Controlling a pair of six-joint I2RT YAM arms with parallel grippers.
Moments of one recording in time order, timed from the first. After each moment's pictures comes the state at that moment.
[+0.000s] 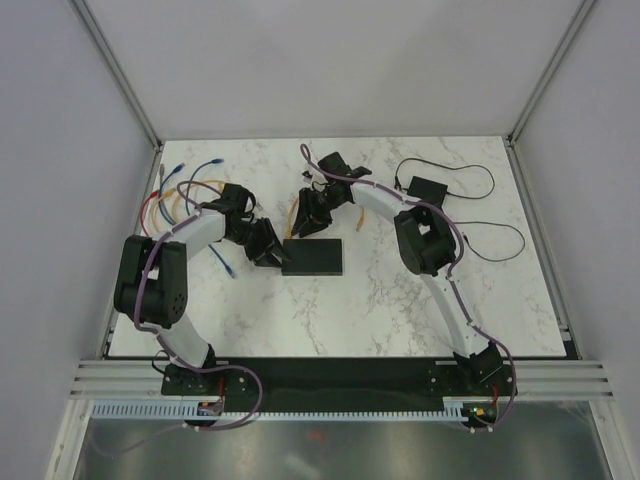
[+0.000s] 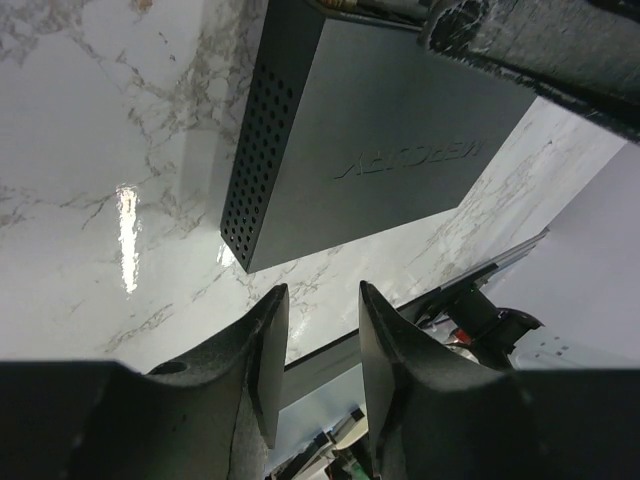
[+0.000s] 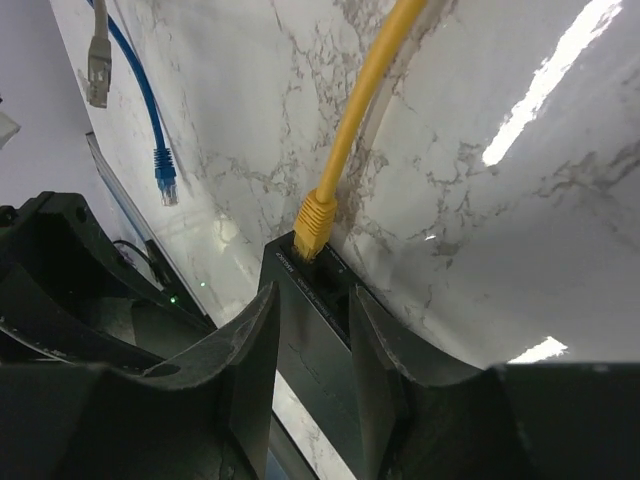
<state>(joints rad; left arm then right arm) -0.21 1.70 1.05 -0.62 0.56 -0.64 0.56 2.51 2.10 -0.64 -0.73 0.53</state>
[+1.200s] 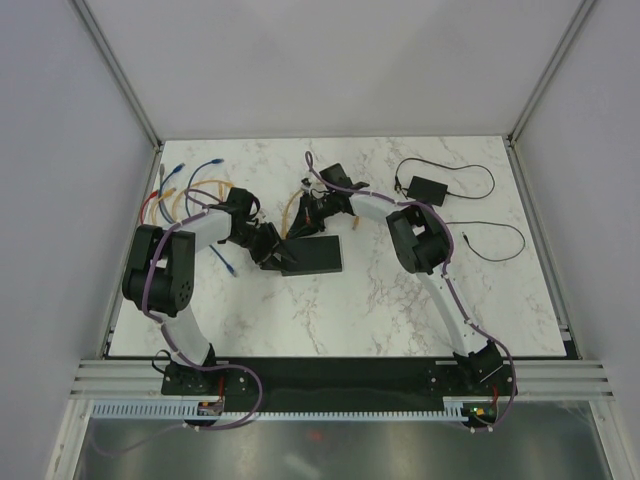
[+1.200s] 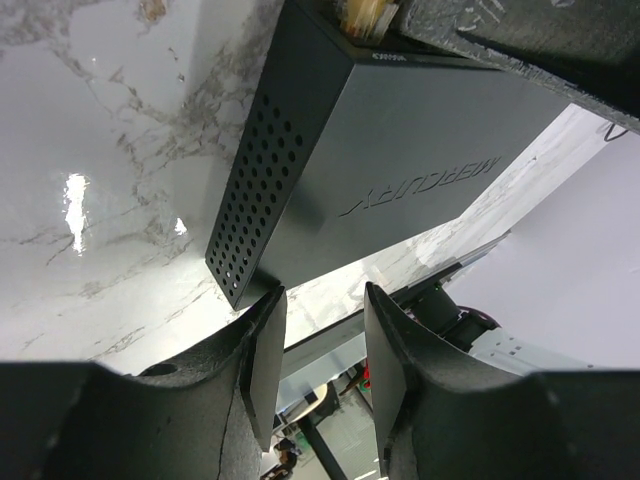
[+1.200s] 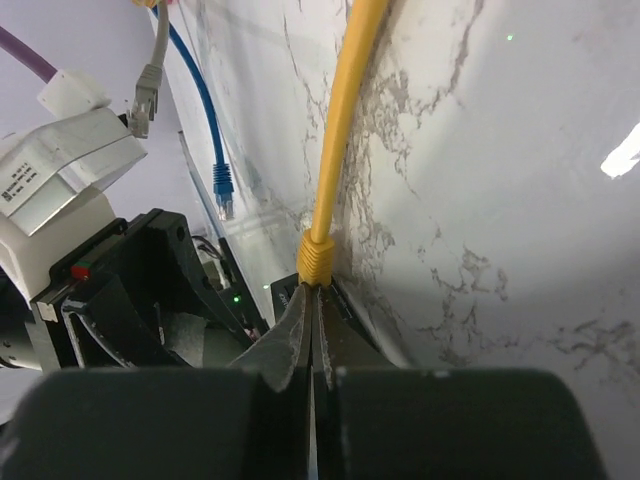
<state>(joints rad) -0.21 1.79 1.04 -0.57 0.61 -0.75 0.56 2.60 2.03 -0.34 -0.93 0.72</state>
